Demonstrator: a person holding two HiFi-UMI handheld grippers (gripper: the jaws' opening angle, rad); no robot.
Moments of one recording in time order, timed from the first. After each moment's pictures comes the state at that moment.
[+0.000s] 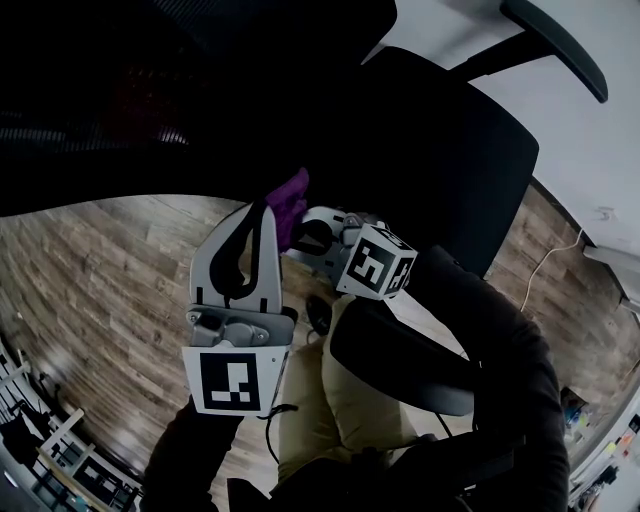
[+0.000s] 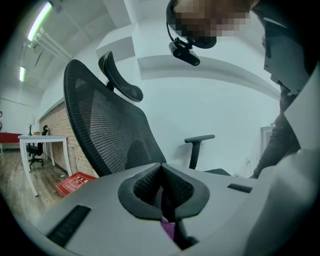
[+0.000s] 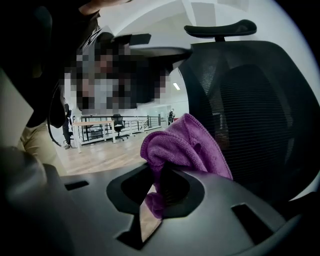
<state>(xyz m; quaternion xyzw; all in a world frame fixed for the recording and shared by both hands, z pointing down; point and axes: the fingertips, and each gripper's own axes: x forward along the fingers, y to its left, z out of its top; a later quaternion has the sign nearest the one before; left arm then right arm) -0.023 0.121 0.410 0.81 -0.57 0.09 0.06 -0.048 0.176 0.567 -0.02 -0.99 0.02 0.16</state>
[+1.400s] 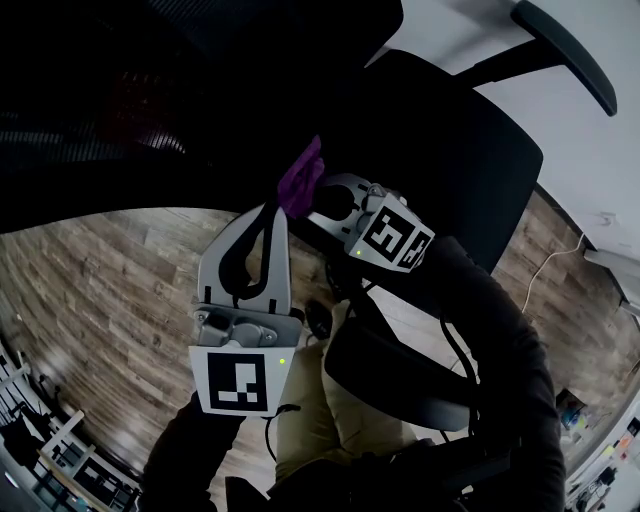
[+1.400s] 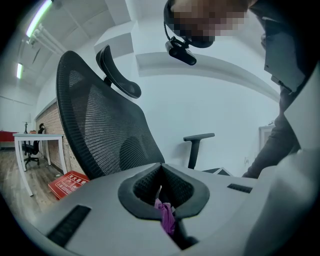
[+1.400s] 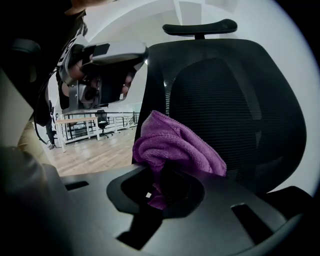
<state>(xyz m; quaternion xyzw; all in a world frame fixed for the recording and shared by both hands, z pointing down) -0.011 0.100 0.425 0.82 -0.56 0.09 0.06 -0.016 0.095 0.591 0.07 -0.98 0.05 0.18</state>
